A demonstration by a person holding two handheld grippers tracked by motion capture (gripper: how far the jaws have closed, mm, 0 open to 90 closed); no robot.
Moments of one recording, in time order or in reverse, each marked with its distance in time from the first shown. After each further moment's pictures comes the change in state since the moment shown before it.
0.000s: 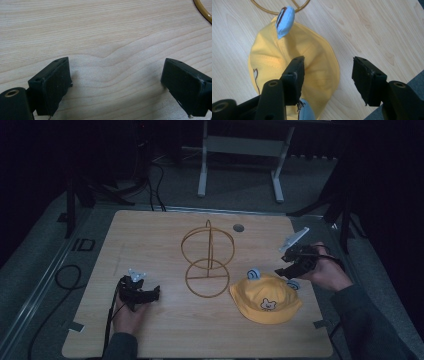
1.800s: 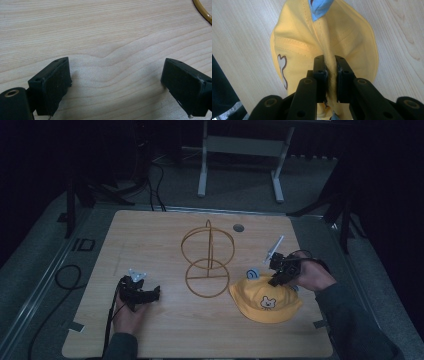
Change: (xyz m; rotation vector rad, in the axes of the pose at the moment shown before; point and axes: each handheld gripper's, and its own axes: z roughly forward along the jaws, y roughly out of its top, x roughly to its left) left arm -0.001 0.000 0.000 0.000 0.000 0.001; right arm 0.014 0.012 0.046 0.220 0.208 -0.064
